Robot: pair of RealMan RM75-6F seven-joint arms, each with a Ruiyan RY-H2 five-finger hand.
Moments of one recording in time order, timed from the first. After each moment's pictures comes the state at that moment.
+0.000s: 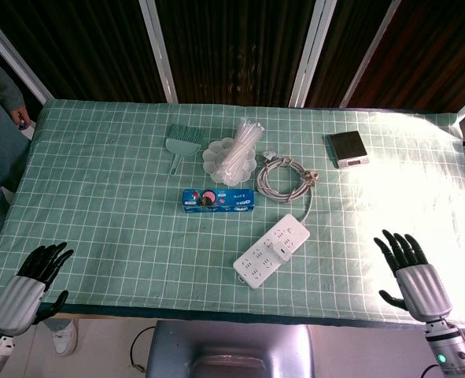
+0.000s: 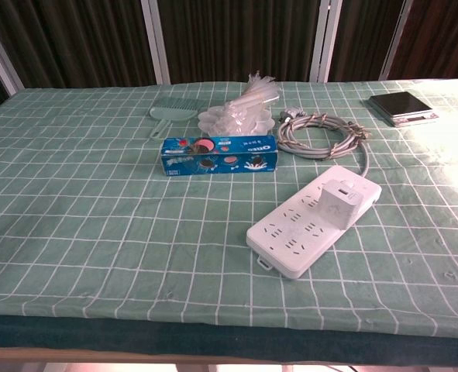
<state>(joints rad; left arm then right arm) -0.13 -1.13 0.07 -1.52 1.74 1.49 -0.07 0.10 -1.17 -0.02 -1.55 -1.65 1.47 -0.12</state>
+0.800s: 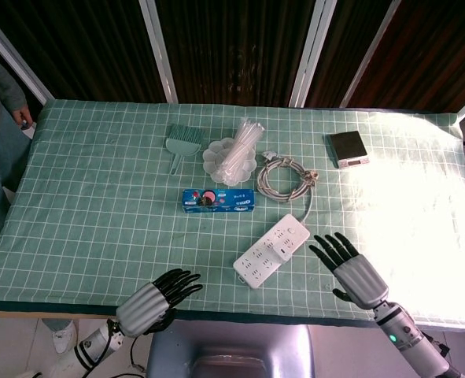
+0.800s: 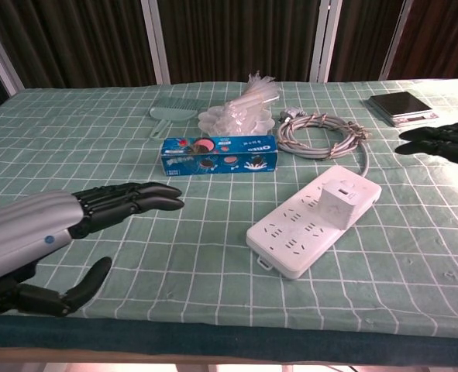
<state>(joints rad) -0.43 -1.45 0.06 -1.62 1.92 1.14 0.00 0.30 -1.28 -0.01 -1.52 -1.77 1.24 -0.19</state>
